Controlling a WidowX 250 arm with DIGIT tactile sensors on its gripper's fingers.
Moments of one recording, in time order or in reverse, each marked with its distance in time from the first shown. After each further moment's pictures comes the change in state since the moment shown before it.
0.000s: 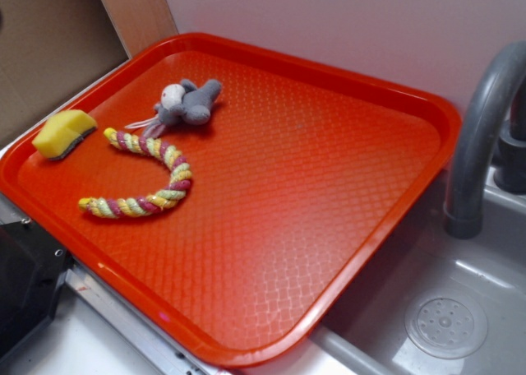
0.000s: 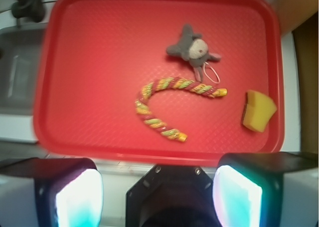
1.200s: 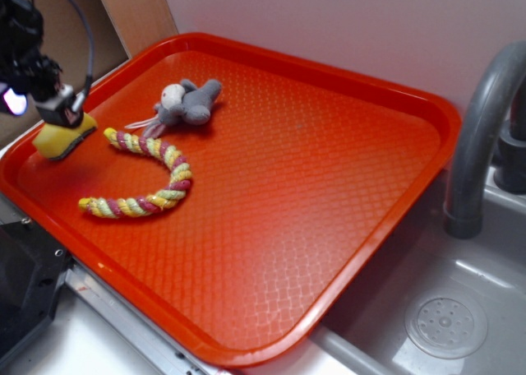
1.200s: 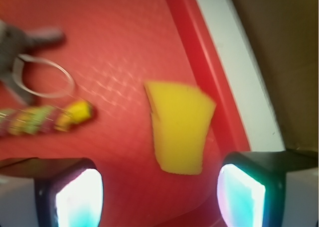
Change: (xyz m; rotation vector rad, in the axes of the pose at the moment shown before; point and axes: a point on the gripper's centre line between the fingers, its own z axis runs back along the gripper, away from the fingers) arm 0.017 0.116 -0.140 0.220 0.092 0.265
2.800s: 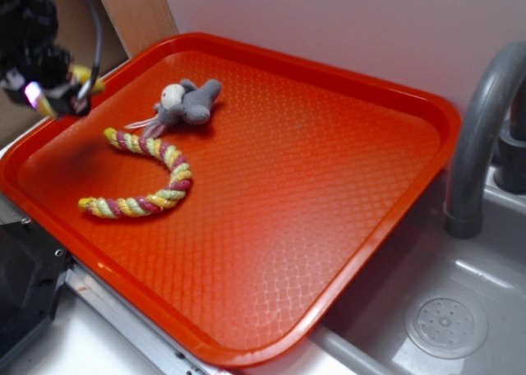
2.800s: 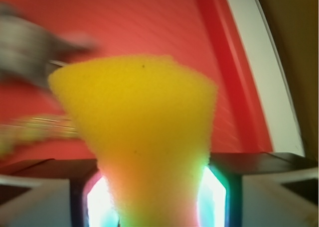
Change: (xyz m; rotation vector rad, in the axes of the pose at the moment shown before) arm 0.014 -0.037 0.049 -0.136 -0.060 -0.083
